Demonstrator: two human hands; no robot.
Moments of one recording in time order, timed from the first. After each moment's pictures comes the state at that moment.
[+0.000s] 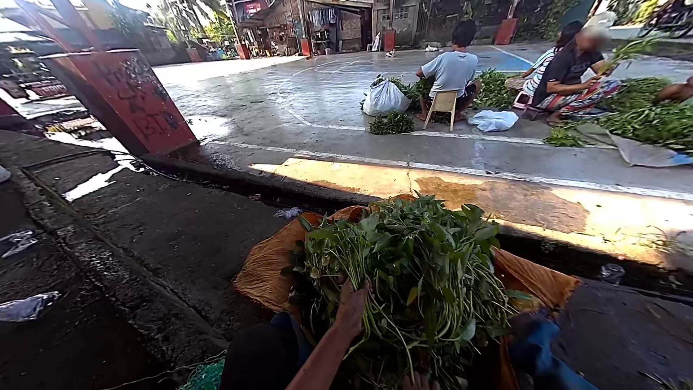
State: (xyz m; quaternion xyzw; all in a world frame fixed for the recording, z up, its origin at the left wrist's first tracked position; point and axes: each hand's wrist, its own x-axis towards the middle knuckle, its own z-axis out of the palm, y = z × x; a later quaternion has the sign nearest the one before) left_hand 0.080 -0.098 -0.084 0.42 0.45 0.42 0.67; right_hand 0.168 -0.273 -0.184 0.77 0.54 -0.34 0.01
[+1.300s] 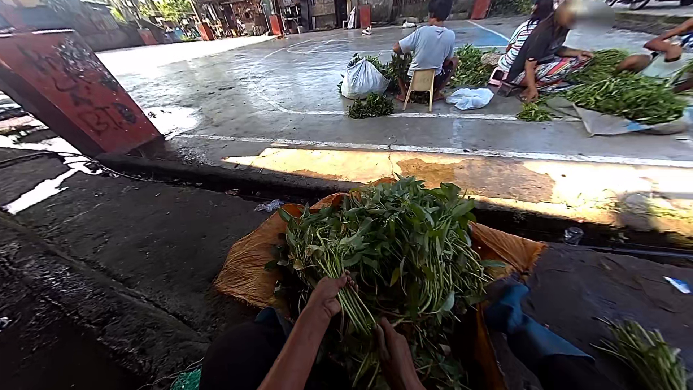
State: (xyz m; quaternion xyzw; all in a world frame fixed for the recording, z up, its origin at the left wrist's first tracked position) left_hand 0.072 -0.088 -0.075 0.23 0.52 0.30 0.77; right_hand 0.156 -0.250 -0.144 0.71 0.46 -0.34 -0.42
